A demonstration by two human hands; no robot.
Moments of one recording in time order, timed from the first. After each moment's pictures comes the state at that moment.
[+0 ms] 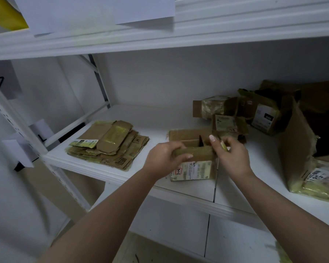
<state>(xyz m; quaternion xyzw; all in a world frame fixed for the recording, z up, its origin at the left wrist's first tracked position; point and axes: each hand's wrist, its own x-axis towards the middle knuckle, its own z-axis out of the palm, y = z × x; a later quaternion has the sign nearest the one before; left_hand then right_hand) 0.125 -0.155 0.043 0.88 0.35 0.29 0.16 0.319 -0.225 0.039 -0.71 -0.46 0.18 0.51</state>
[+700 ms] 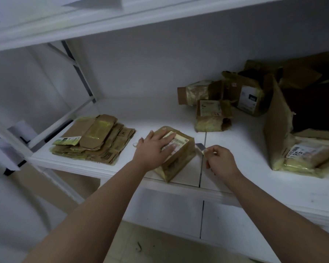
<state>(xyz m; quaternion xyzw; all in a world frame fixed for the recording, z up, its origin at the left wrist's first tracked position) 0.145 -0.146 0.025 0.88 0.45 0.07 0.10 0.333 -0.246 -0.010 -0.72 -0.39 0.32 0.48</state>
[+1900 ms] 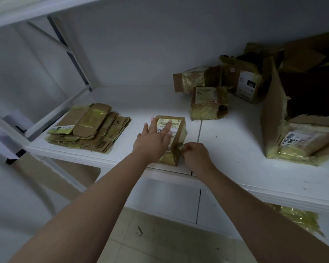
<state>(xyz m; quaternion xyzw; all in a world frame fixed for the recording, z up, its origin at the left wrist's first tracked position) 0.168 -0.166 0.018 0.85 0.51 0.00 0.08 0.297 -0.233 -0.028 -0.70 -0.41 0.38 0.44</state>
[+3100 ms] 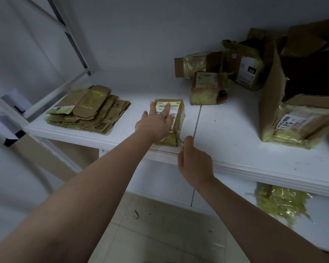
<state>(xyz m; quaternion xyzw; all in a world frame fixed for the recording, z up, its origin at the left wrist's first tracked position) 0.177 -0.175 0.021 0.83 0.55 0.01 0.10 0.273 -0.300 -0.047 -0.72 -0.63 0.03 0.29</state>
